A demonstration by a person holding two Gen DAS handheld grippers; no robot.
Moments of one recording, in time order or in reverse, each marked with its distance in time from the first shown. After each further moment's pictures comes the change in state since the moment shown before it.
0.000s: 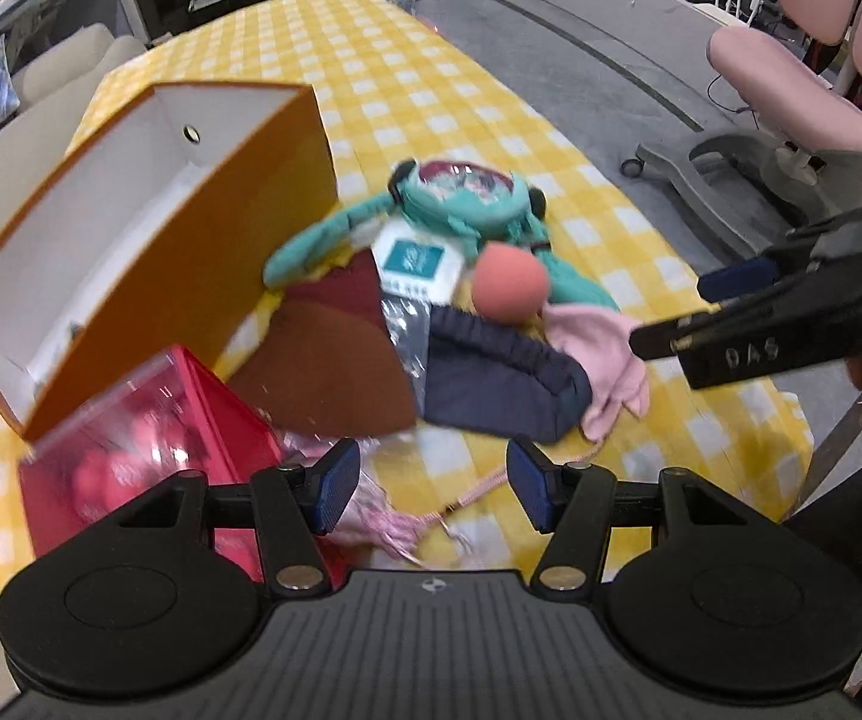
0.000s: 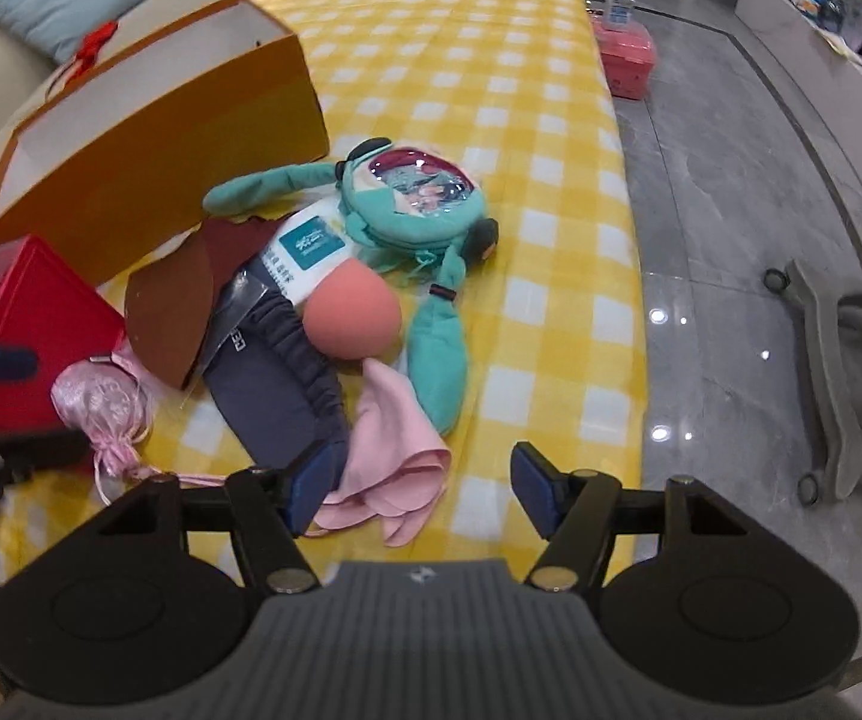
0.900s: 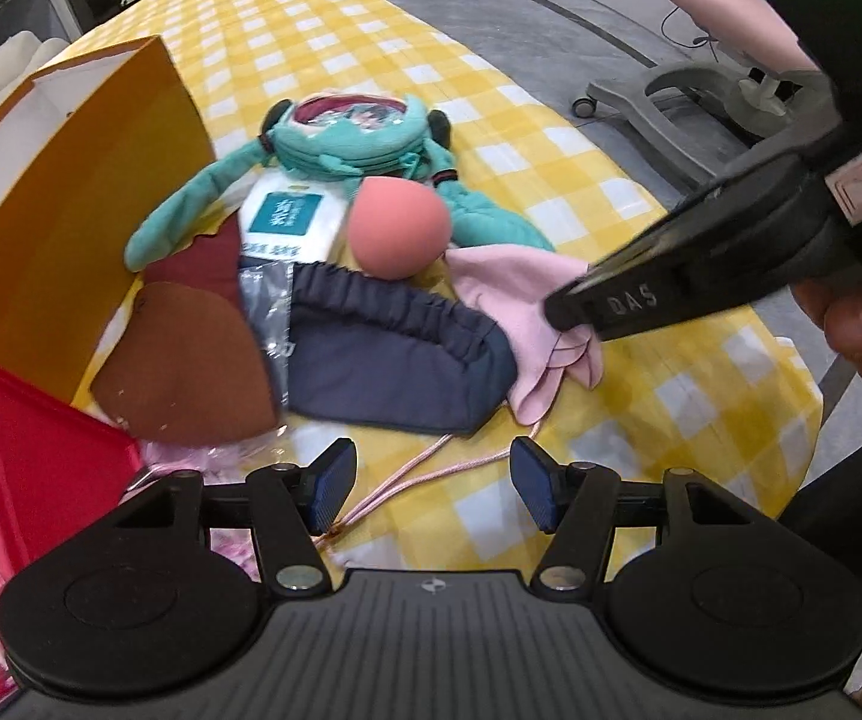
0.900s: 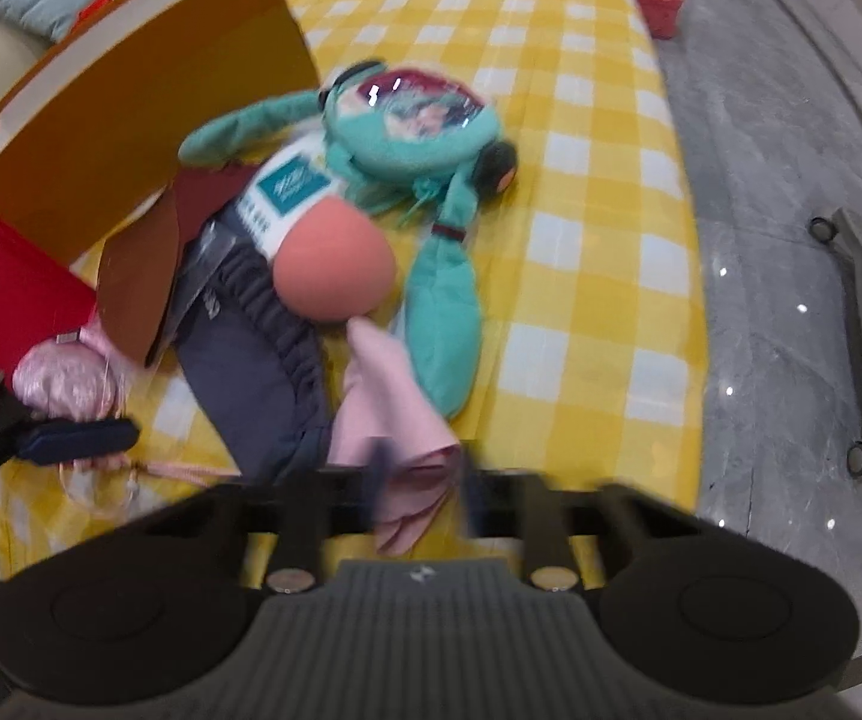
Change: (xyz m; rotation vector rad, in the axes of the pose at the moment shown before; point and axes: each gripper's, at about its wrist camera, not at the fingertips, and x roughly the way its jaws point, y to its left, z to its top) left arm 0.064 -0.052 -0.003 0.105 0.059 -0.048; right arm 0.057 -0.013 0.003 0.016 0.120 0.078
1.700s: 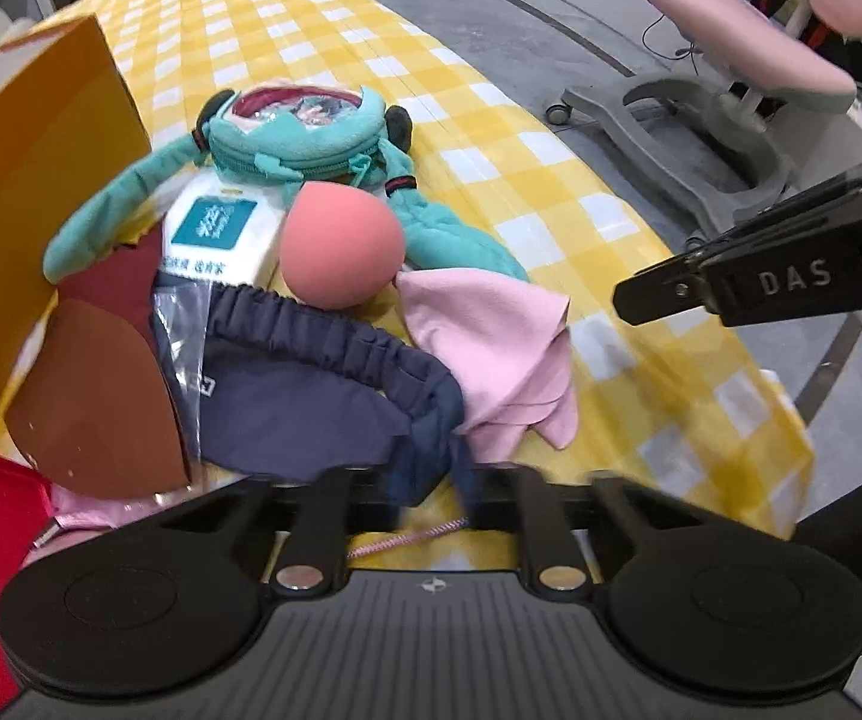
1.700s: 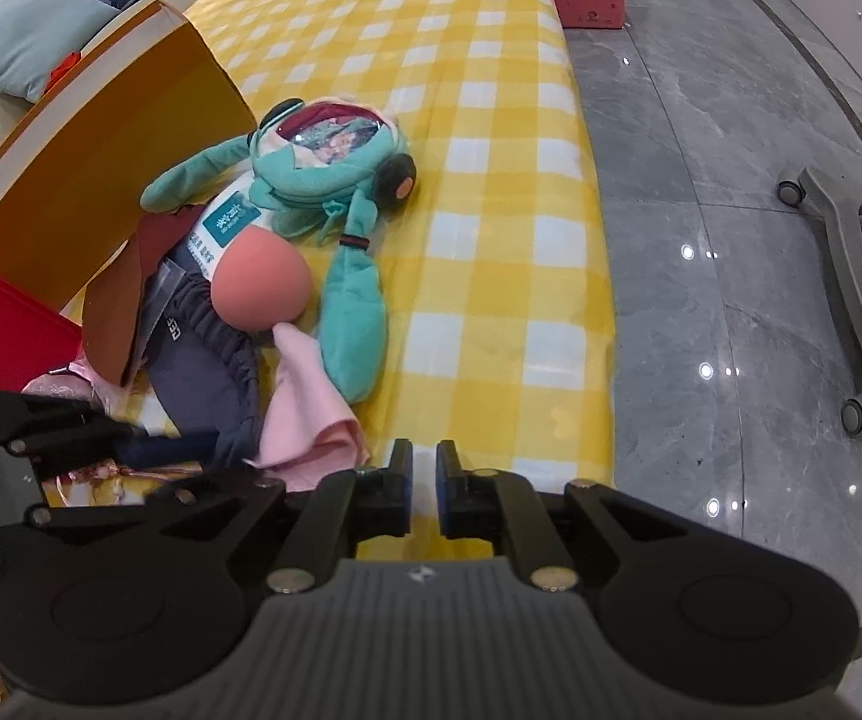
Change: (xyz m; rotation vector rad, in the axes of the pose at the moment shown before) left arm 0.034 -0.002 0.015 -0.045 -0.009 -0.103; right arm -0.026 -0.043 -0.016 0.113 -0.059 0.010
